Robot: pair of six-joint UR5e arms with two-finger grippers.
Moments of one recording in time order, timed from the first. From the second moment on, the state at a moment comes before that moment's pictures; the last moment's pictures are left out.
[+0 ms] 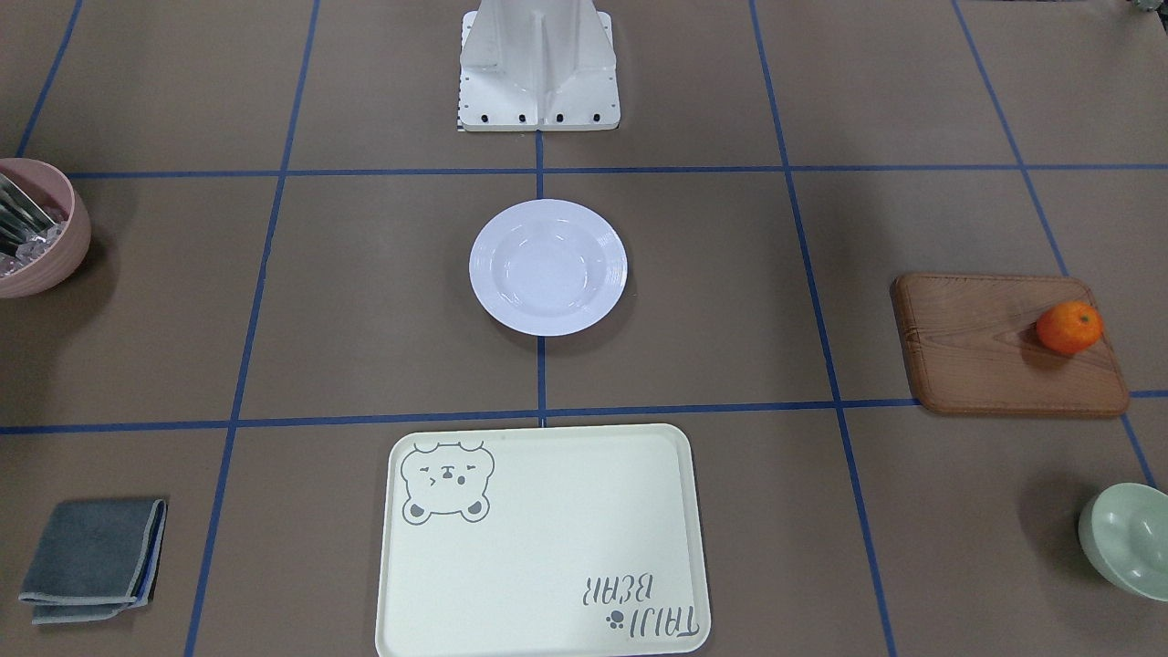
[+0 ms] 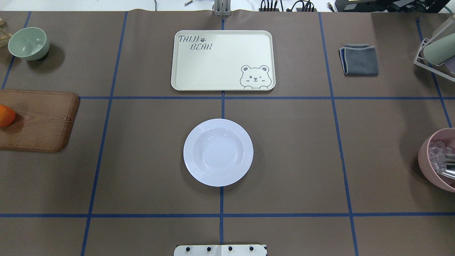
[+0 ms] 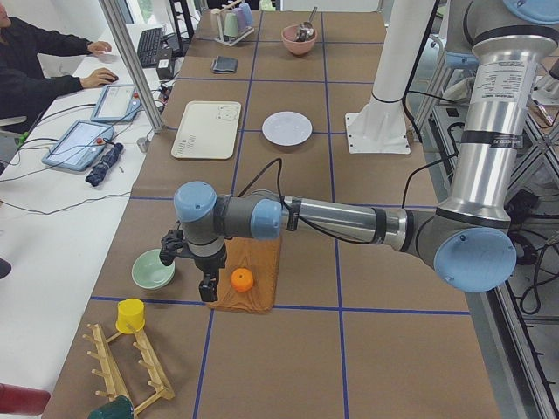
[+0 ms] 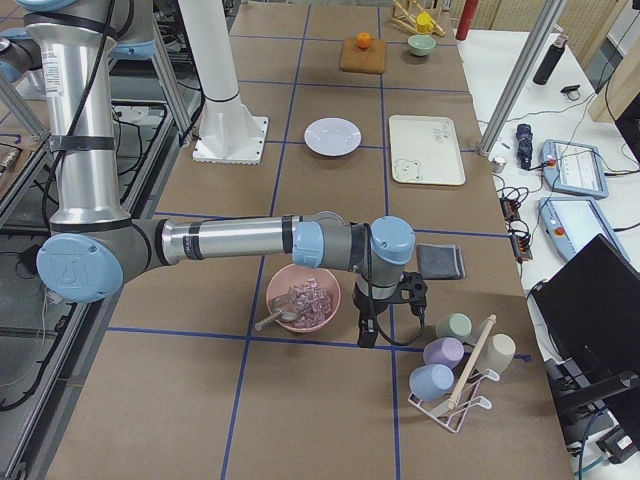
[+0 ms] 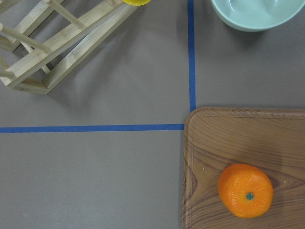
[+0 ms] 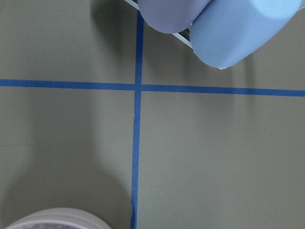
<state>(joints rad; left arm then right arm) -1.53 -1.70 -1.58 -1.51 -2.25 -0.02 1.55 -1.54 1.65 -1.74 2.25 -0.05</state>
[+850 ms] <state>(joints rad) -1.38 -1.70 -1.50 -1.78 -2.25 -0.31 1.55 -1.55 1.64 -1.72 2.25 -0.04</state>
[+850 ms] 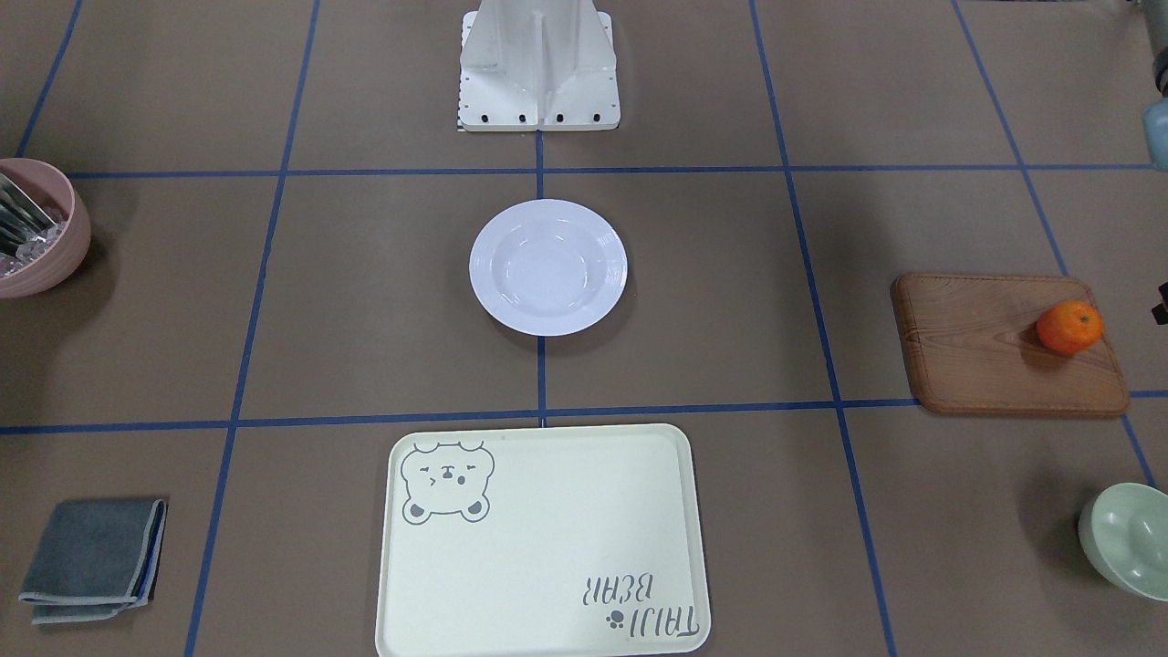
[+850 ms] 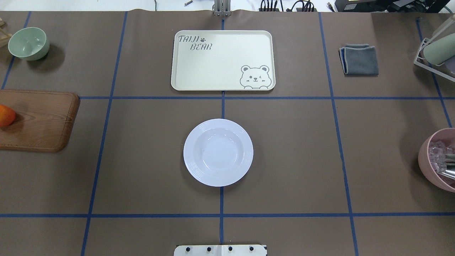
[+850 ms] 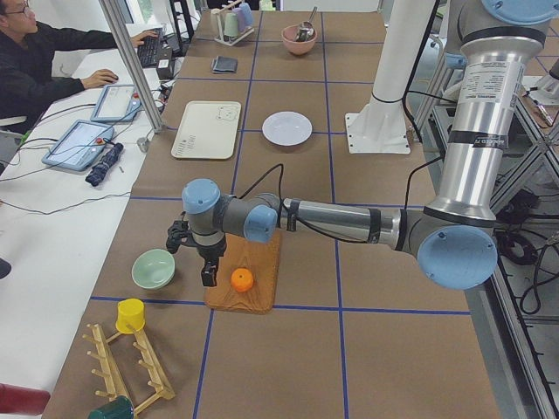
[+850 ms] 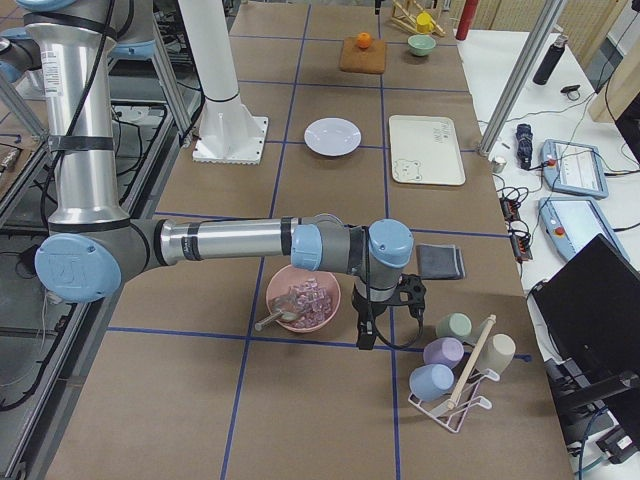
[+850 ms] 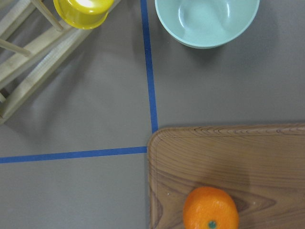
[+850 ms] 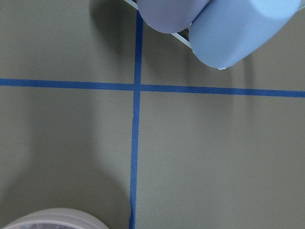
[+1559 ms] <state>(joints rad) -1.29 -1.68 -1.42 -1.94 -2.26 -0.45 1.55 -1.54 1.65 -1.72 2.27 -0.04</state>
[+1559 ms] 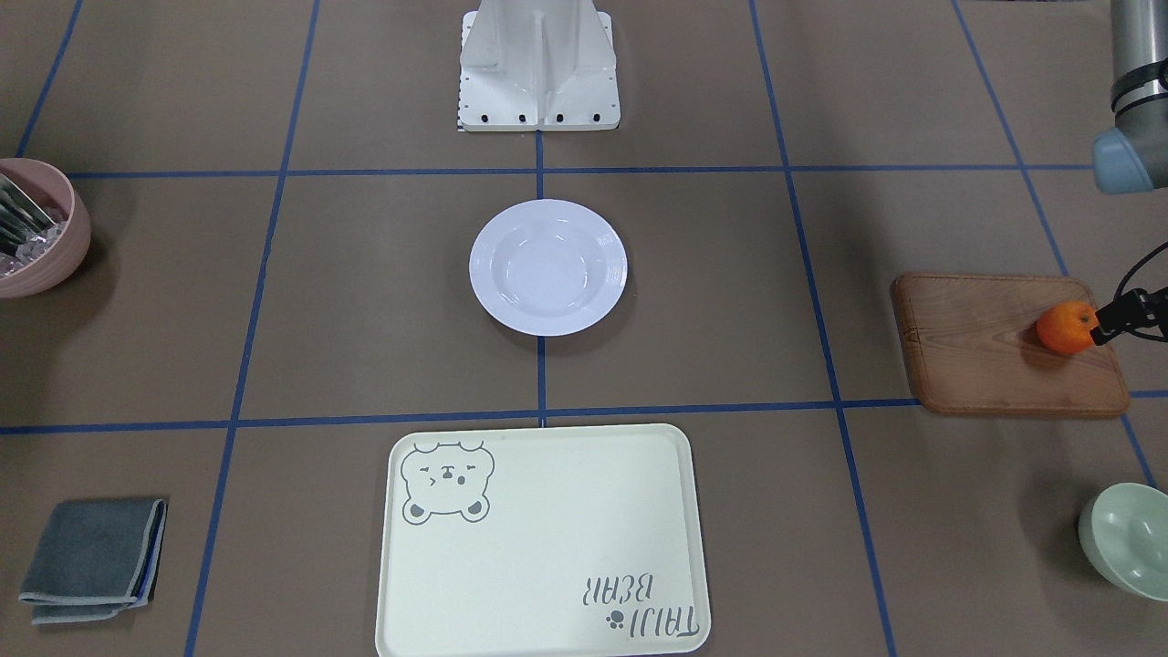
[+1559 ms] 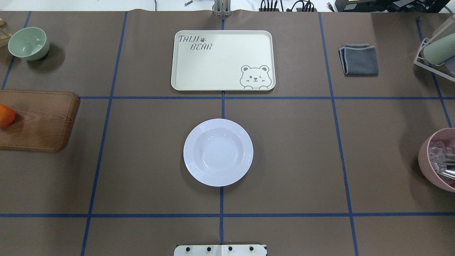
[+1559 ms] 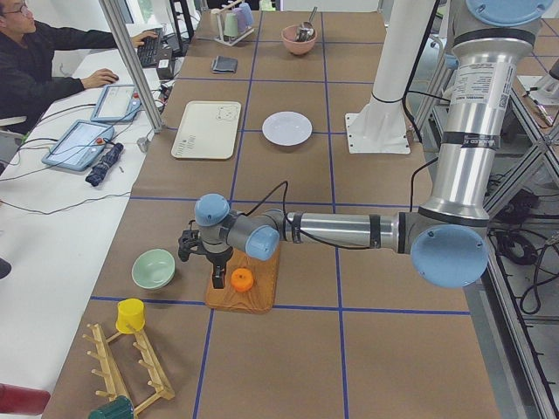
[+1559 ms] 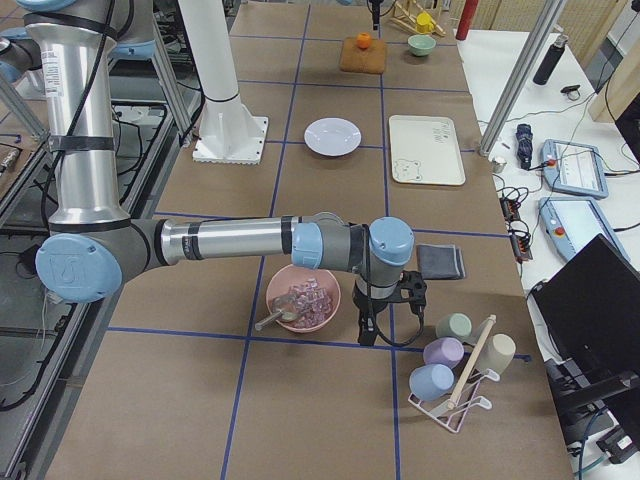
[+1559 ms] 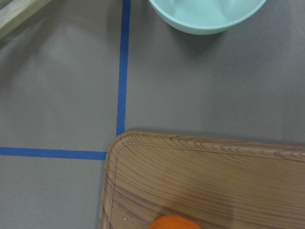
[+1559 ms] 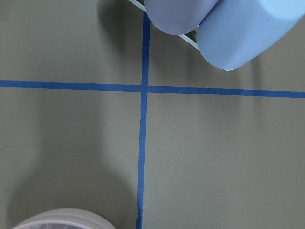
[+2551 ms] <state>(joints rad) -1.22 -1.68 -1.37 -1.94 -2.26 -0.44 1.55 -1.54 1.64 -1.72 2.27 -0.04</state>
